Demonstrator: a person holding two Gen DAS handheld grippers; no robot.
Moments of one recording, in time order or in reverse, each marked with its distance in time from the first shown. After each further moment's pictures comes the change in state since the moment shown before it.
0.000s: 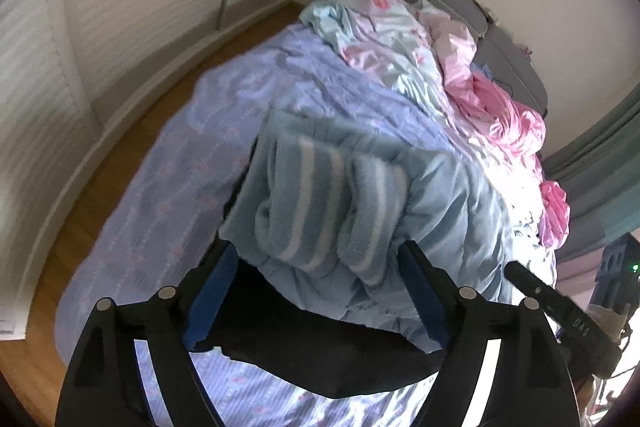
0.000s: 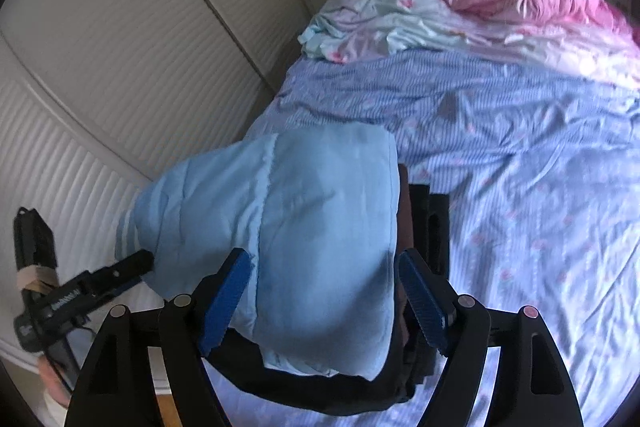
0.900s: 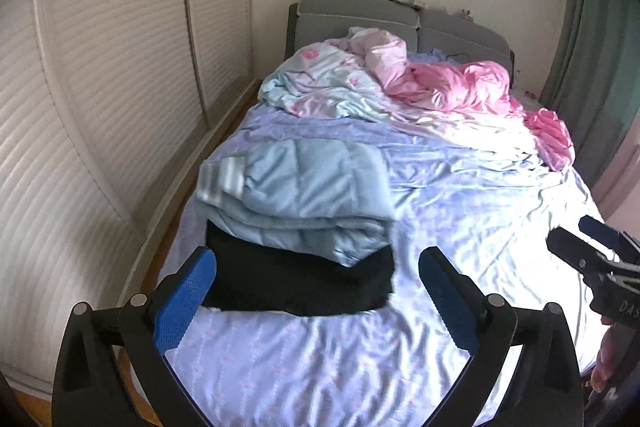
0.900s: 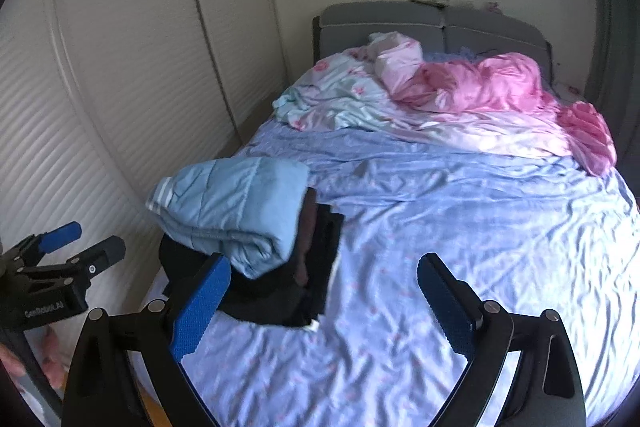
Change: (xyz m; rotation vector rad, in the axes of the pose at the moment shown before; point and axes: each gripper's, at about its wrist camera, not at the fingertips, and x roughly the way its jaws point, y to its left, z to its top) left arm -0.152 -0.163 -0.143 0.402 -0.229 0.161; right arm -0.227 -0.021 -0.101 -0.137 -0.265 -0.203
